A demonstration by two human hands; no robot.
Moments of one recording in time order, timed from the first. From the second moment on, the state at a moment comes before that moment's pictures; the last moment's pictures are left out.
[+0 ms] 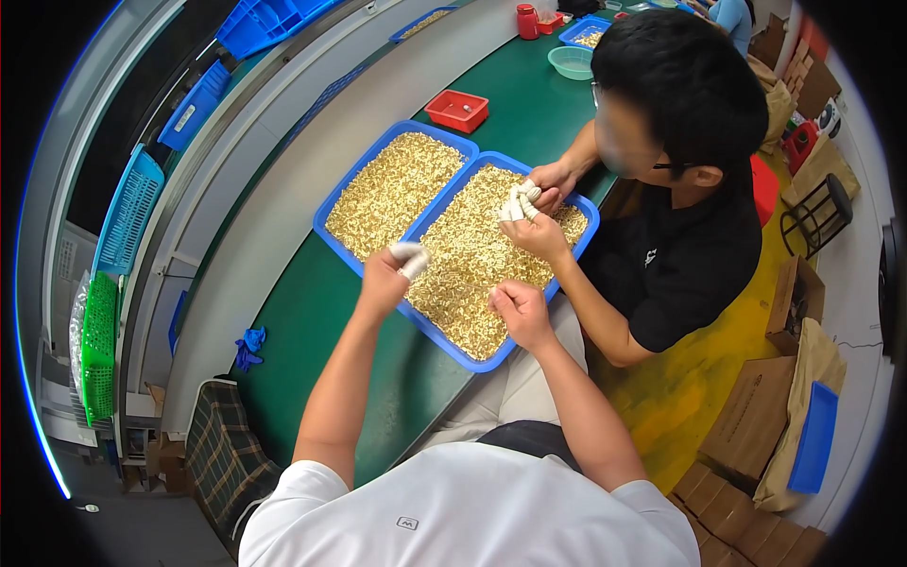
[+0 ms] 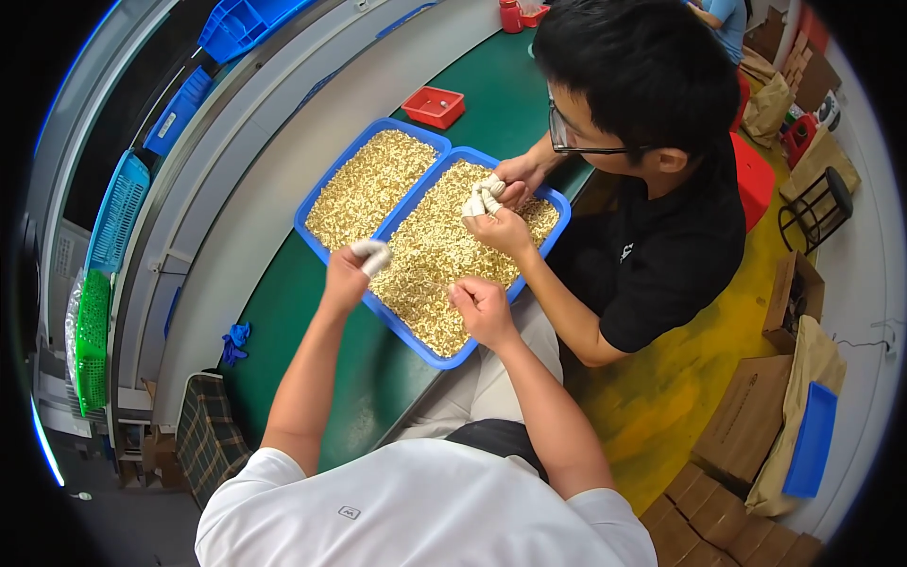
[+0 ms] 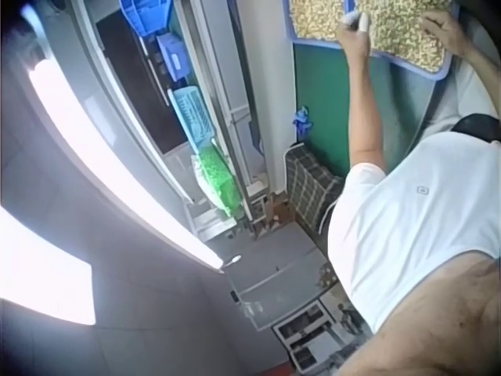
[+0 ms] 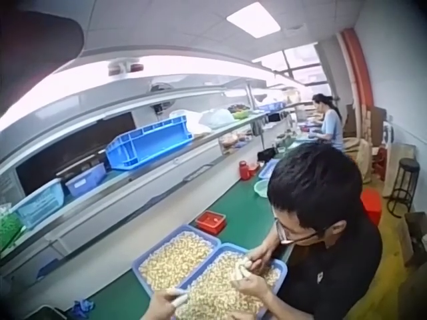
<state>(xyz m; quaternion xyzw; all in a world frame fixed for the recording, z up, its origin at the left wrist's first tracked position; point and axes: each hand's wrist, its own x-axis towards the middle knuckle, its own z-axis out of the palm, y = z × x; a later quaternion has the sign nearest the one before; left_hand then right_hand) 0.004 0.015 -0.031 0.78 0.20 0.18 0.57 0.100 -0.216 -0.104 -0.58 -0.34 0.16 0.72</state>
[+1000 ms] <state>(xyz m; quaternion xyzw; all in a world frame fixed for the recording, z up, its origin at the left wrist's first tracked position) -0.003 -0.039 -0.061 0.72 0.20 0.13 0.65 0.101 -0.218 -0.097 -0.60 -0.34 0.17 0.70</state>
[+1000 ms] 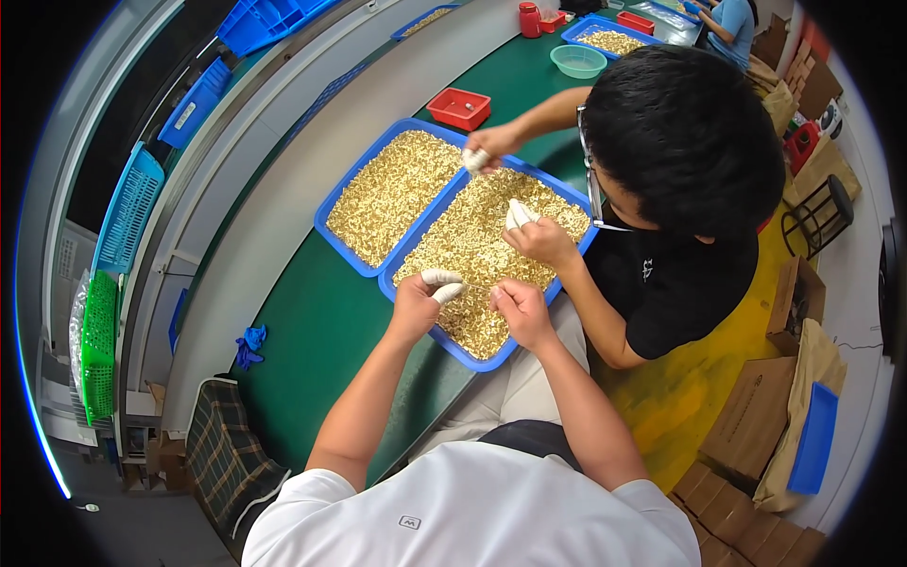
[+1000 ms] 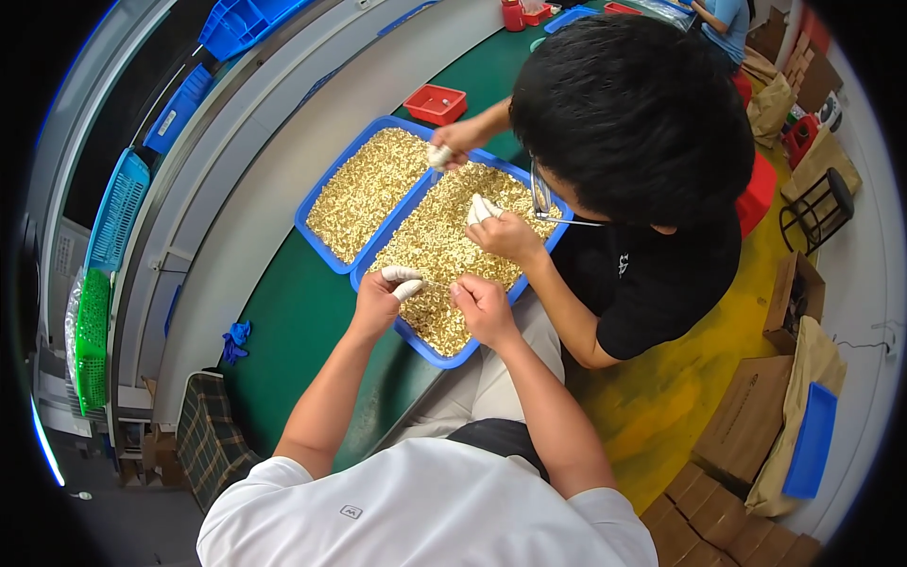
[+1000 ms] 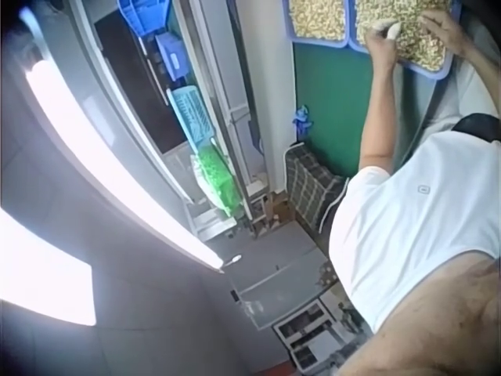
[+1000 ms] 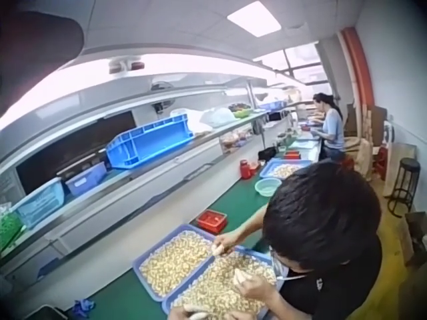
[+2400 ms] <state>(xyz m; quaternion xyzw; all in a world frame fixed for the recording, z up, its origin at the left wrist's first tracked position) -0.004 -0.048 -0.052 0.69 0.27 0.11 0.66 0.101 -0.214 -0.096 -0.64 -0.38 0.11 0.66</state>
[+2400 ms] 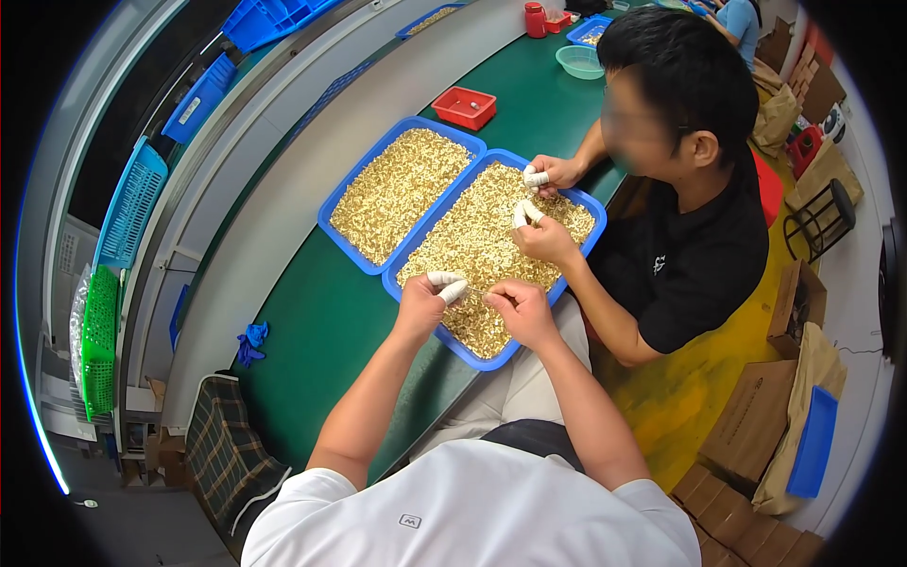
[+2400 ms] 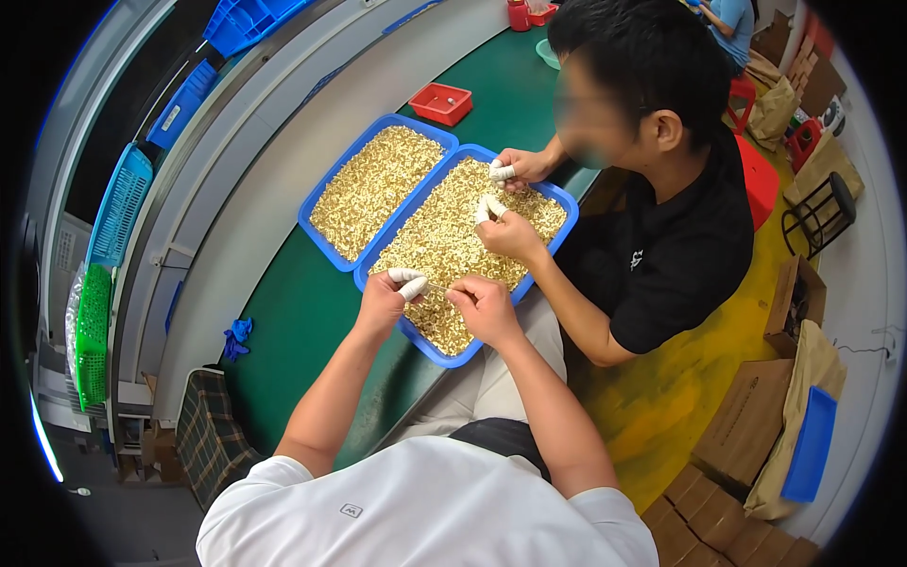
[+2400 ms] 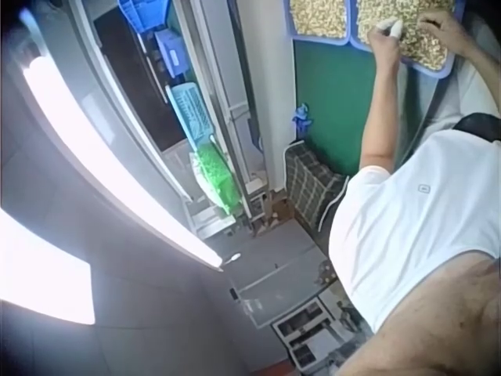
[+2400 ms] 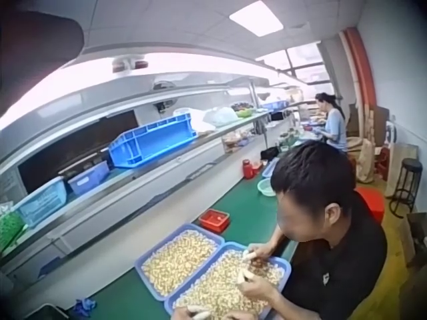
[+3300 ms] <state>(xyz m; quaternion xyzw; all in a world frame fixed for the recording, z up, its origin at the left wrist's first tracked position) -0.005 -0.045 -0.053 0.78 0.21 0.11 0.57 0.101 -0.217 -0.096 -0.66 -0.37 0.12 0.64</state>
